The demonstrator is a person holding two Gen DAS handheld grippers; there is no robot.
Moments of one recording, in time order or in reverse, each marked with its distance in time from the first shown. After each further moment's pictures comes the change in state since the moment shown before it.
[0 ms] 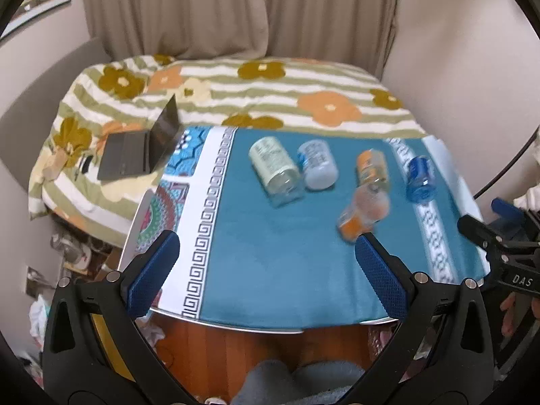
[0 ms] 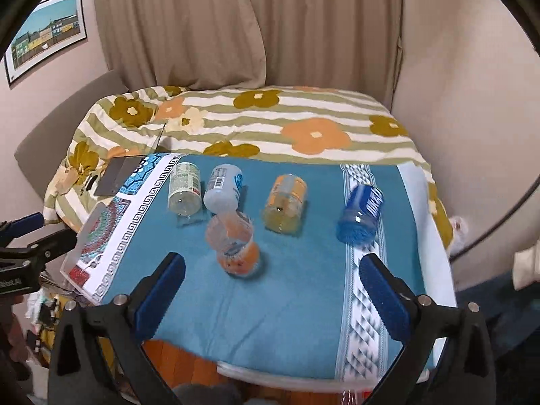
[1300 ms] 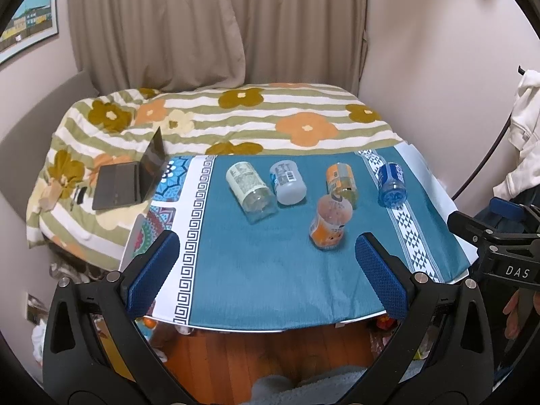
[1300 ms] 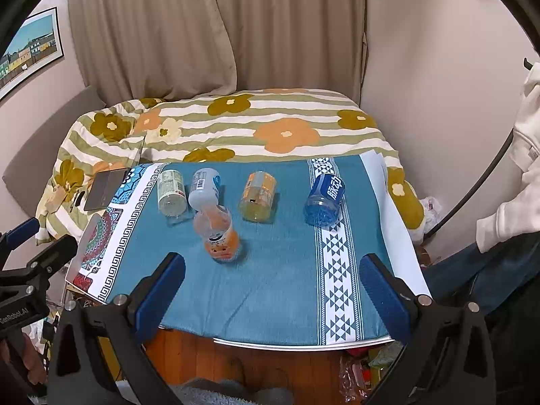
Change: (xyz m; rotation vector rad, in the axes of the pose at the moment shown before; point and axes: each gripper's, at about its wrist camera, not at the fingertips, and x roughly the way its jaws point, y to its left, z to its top) left arm -0.037 -0.029 -0.012 0.085 -0.104 -0.036; right arm -0.046 -0.008 -0.014 0.099 -0.035 -0.111
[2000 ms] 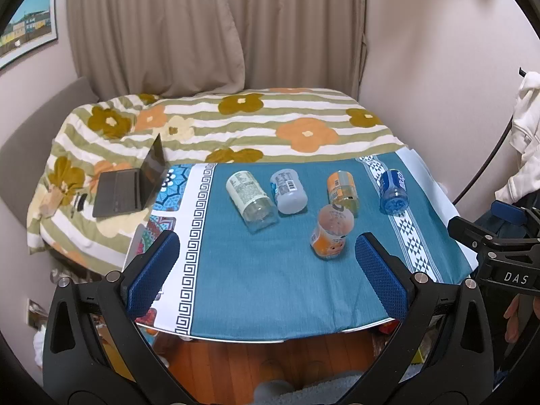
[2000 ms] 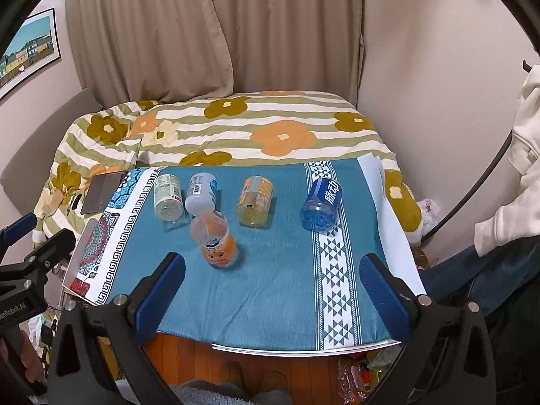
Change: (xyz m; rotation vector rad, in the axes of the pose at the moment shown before) left arm 0.001 -0.003 0.009 0.012 -0.018 0.003; right arm 0.002 -0.002 0.003 0.007 -0.008 -0.012
